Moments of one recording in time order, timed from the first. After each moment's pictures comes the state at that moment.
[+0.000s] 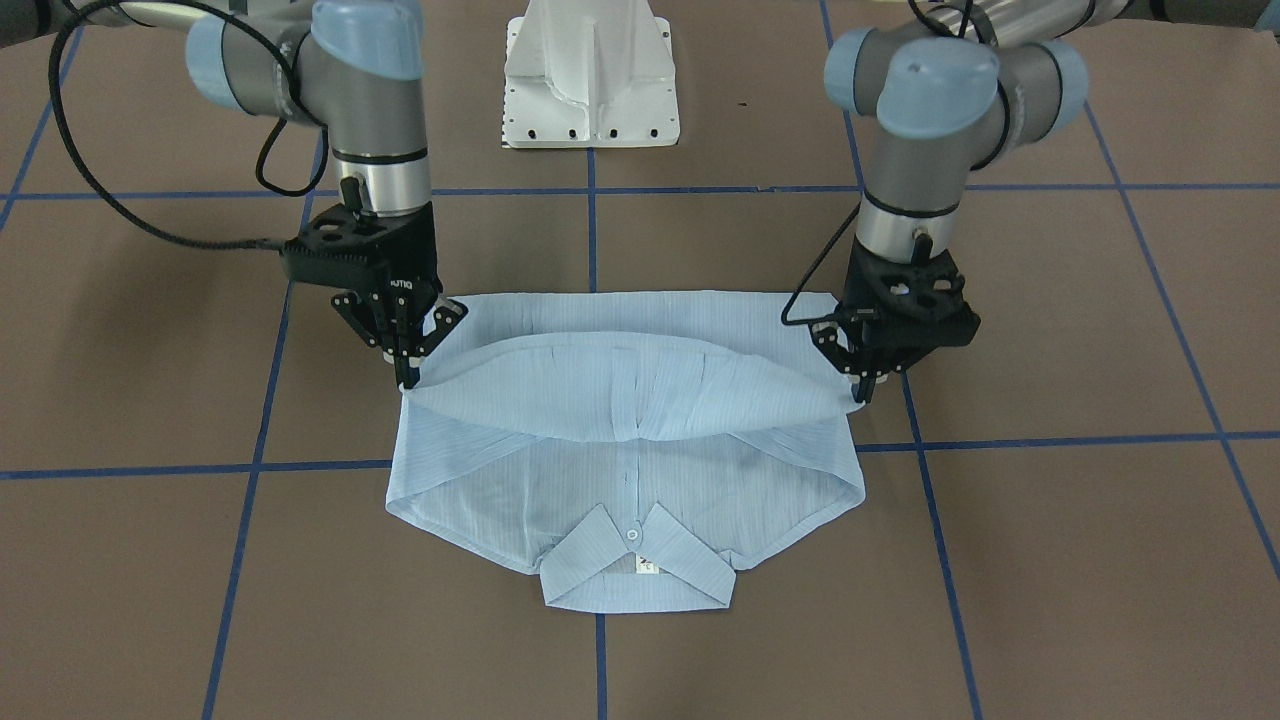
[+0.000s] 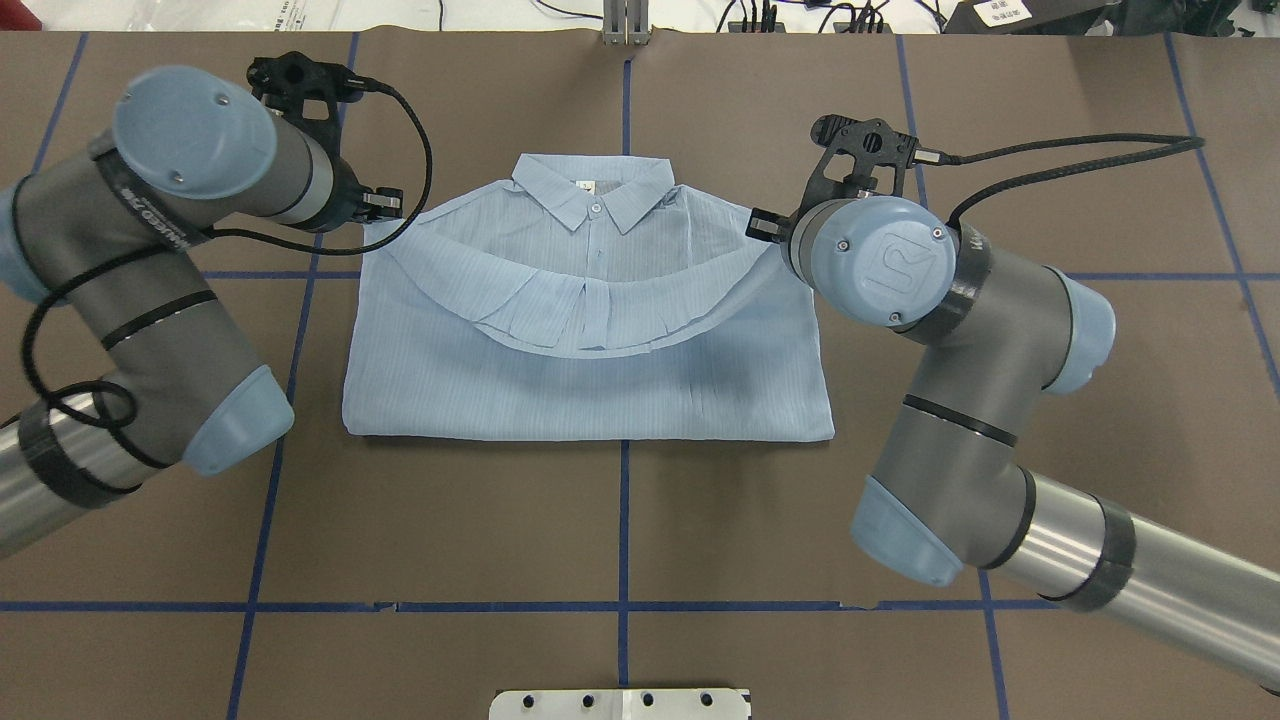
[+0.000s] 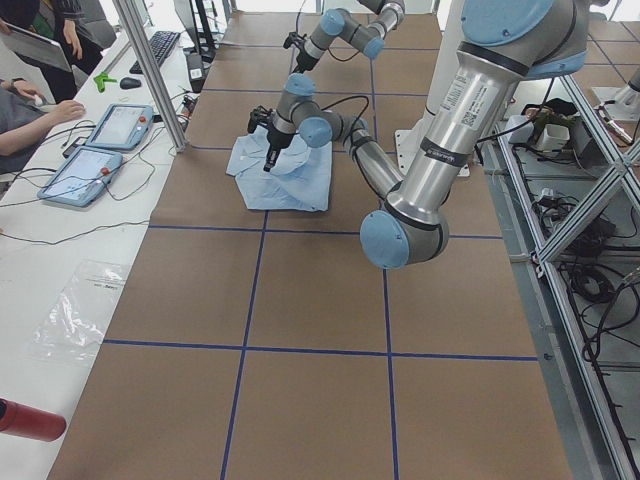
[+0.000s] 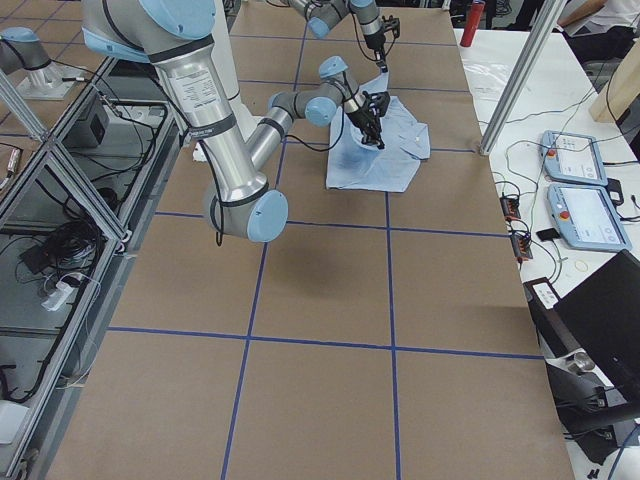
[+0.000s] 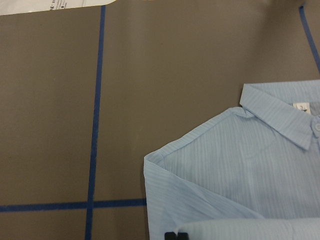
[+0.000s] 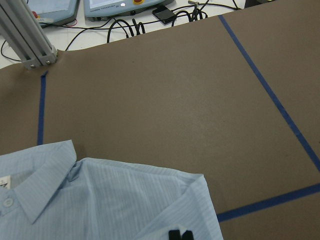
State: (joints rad) left arm -0.77 -2.08 -1.68 -1.78 -1.69 -0.98; right arm 0.60 -1.04 1.77 -1.45 1.39 1.43
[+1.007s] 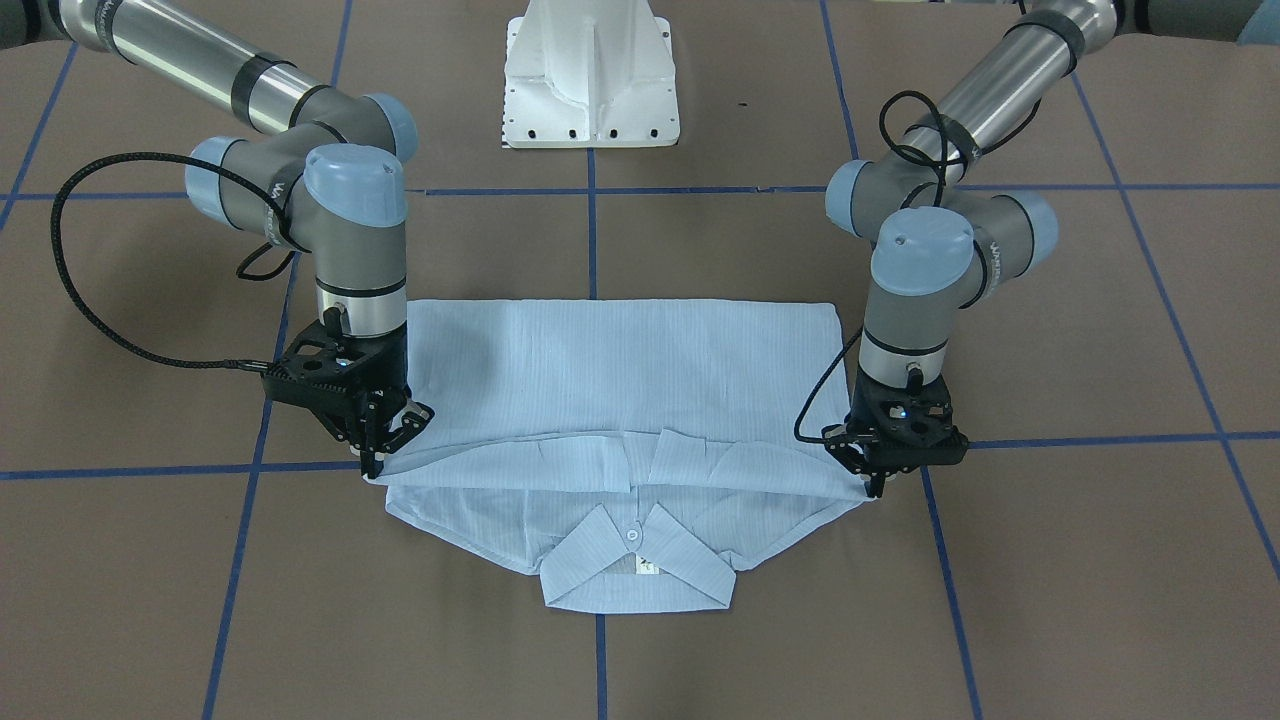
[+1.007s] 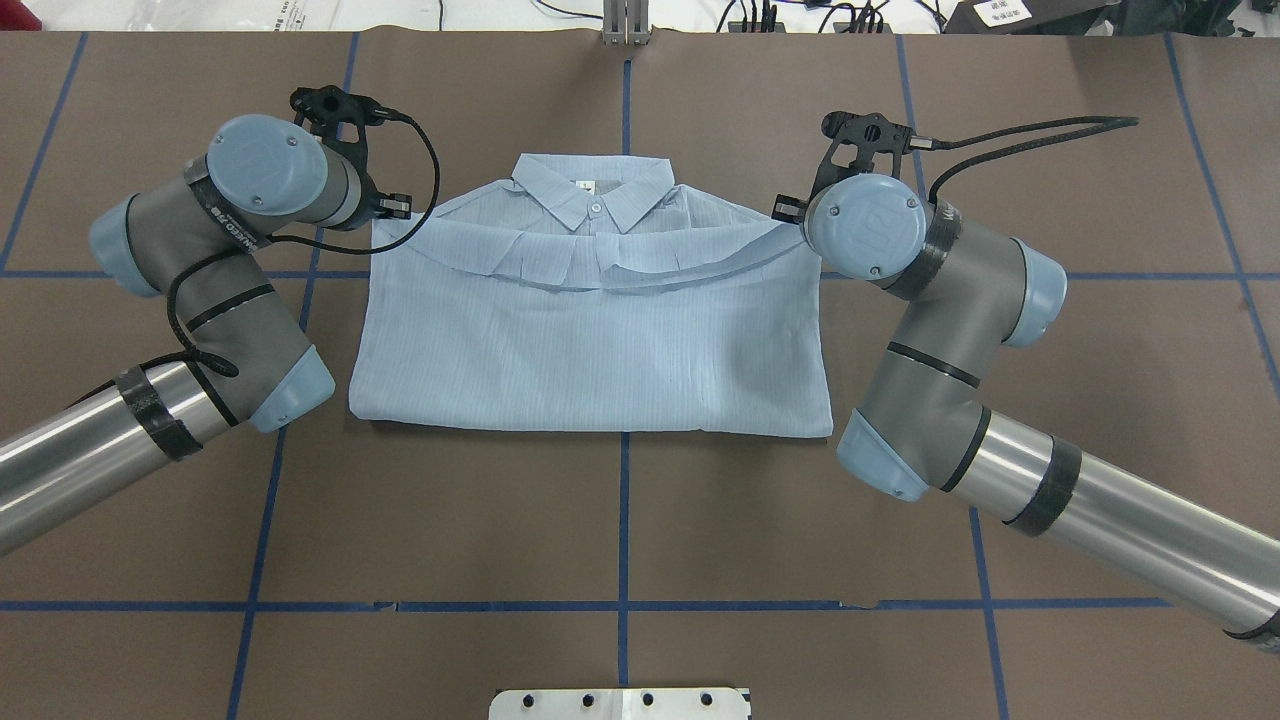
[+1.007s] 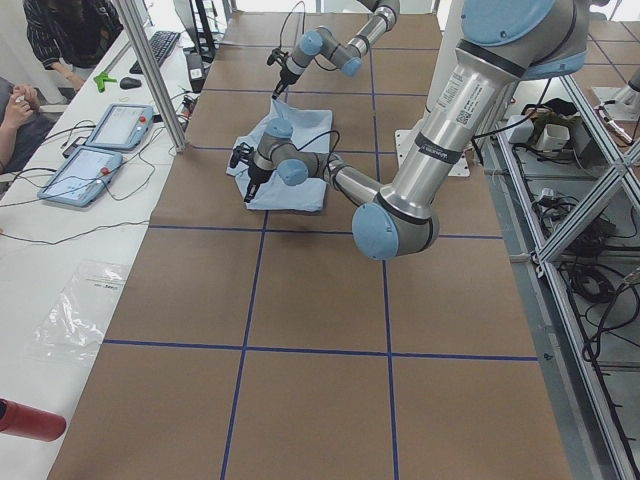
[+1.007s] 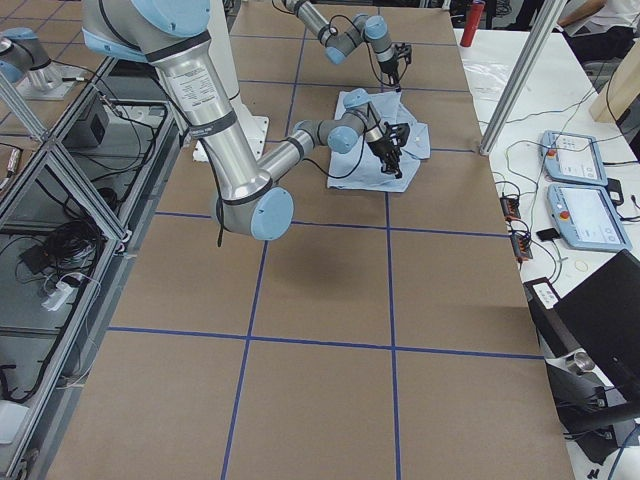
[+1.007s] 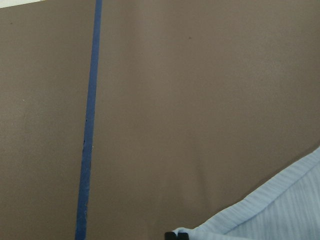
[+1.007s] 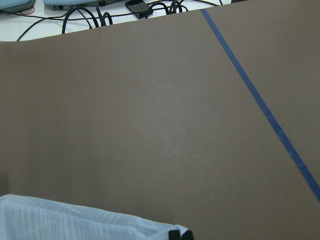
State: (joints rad) left arm -0.77 -2.13 -1.39 -2.01 -1.64 -0.93; right arm 0.65 -1.01 1.56 -1.33 1.42 1.38
